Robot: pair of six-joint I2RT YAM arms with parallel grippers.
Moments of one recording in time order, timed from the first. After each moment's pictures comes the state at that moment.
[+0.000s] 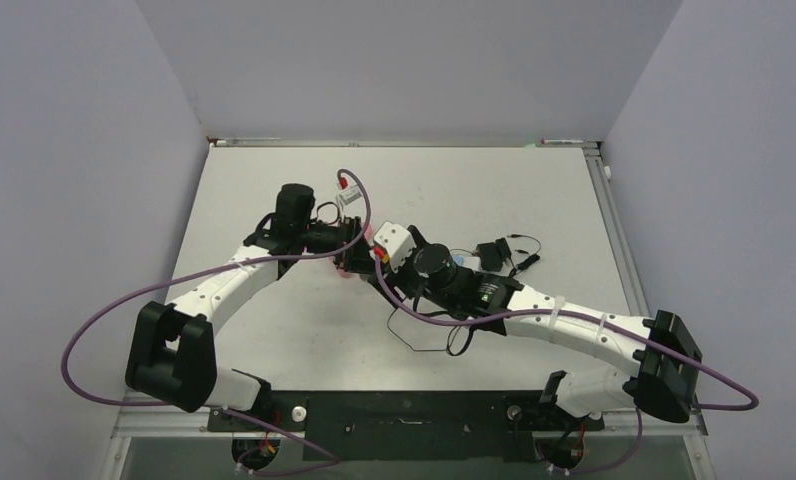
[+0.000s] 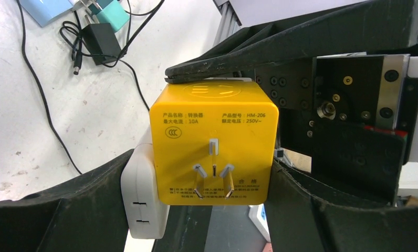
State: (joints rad) left arm -0.37 1.41 0.94 -0.14 1.14 -0.46; right arm 1.06 1.30 0.96 -0.09 0.20 -0.13
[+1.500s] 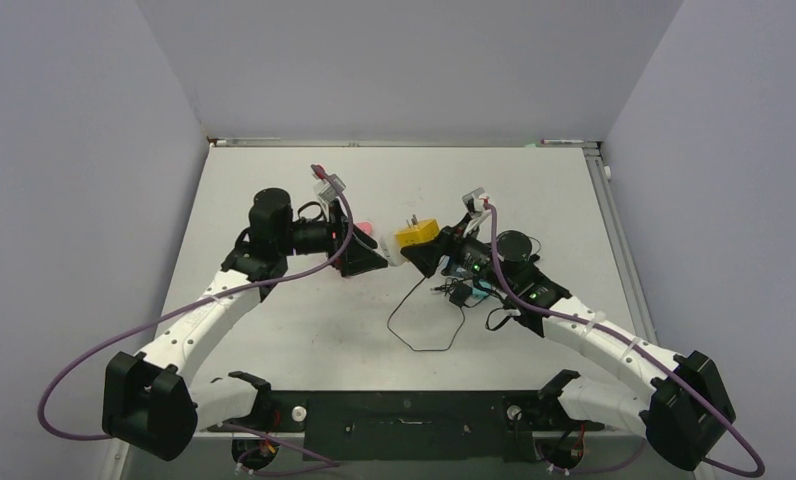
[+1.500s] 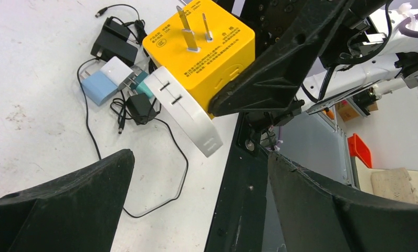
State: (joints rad) left arm -0.37 1.17 0.86 0.08 0.97 -0.46; right arm 0.67 1.08 0.66 0.36 -0.24 0.47
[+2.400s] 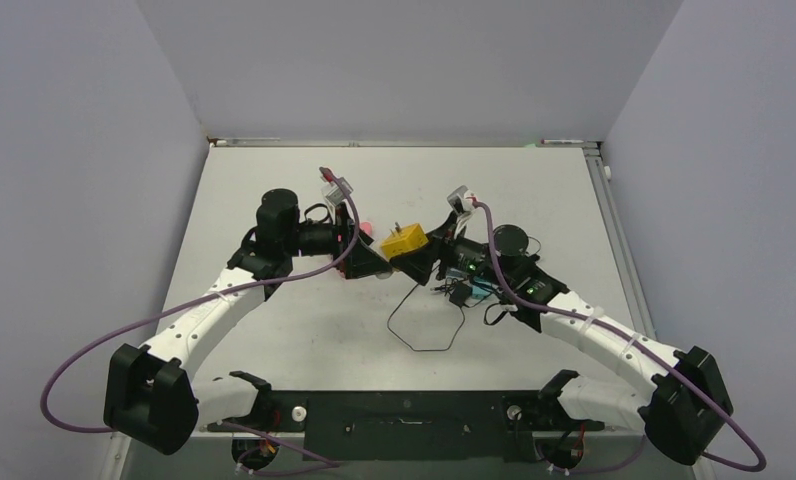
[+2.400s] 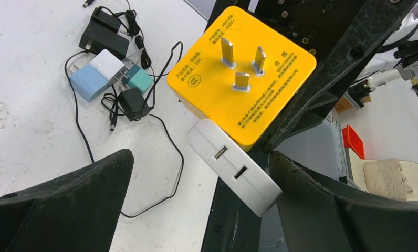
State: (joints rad) left arm -0.40 1.21 0.86 0.08 0.97 -0.46; right arm 0.70 1.11 0.72 0.34 -0.41 0.46
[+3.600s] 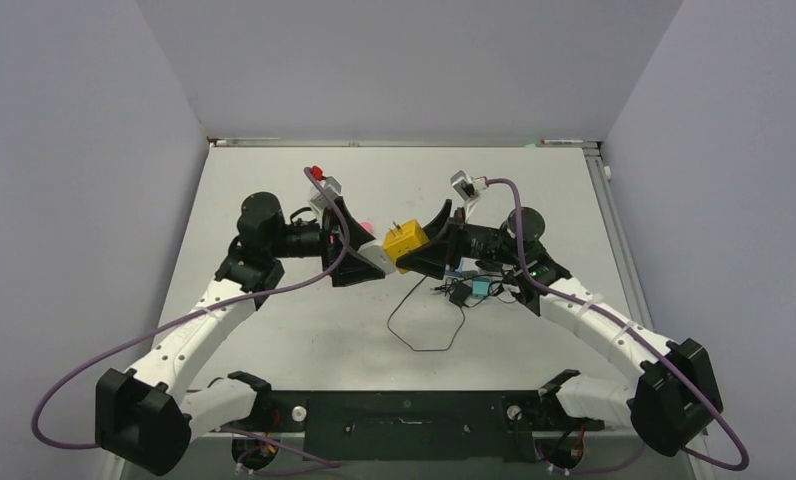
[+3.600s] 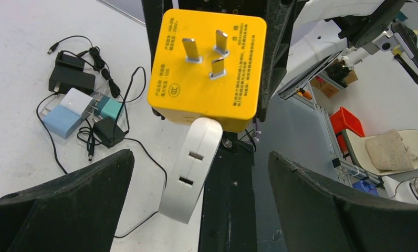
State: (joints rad) left arm -0.40 1.11 0.85 0.21 1.10 -0.51; right arm 0.57 1.17 0.78 0.53 -0.86 0.70
